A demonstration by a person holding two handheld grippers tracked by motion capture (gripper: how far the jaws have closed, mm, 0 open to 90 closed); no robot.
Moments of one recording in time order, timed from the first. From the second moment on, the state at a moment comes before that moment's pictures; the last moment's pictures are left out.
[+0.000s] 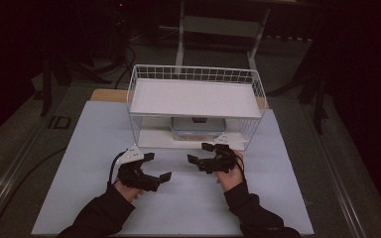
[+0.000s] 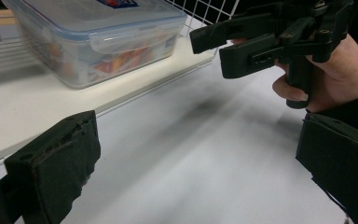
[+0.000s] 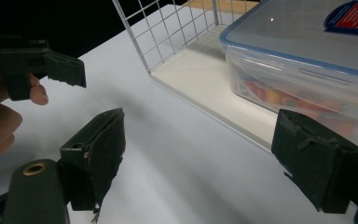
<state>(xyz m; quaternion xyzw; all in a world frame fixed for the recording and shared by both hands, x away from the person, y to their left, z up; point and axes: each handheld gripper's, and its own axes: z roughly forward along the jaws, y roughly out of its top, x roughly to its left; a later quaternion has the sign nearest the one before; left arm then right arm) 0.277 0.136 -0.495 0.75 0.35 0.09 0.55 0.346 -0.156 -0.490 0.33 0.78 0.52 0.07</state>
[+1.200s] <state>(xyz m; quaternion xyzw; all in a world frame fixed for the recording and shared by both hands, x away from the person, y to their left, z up) 0.236 0.178 -0.484 0.76 0.34 0.11 0.55 0.268 -0.245 -0.488 0.32 0.77 0.53 0.11</state>
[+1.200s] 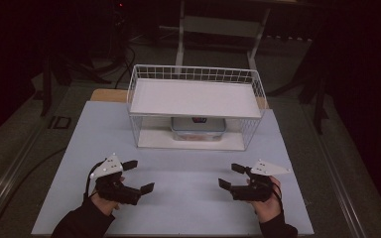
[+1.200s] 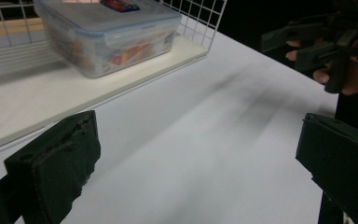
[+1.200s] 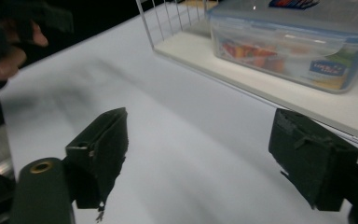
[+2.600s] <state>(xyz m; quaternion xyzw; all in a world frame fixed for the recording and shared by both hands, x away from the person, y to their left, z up) 0.219 0.189 -0.509 0.76 0.32 0.09 0.56 0.250 -0.291 -0.513 0.28 0.80 0.52 0.09</state>
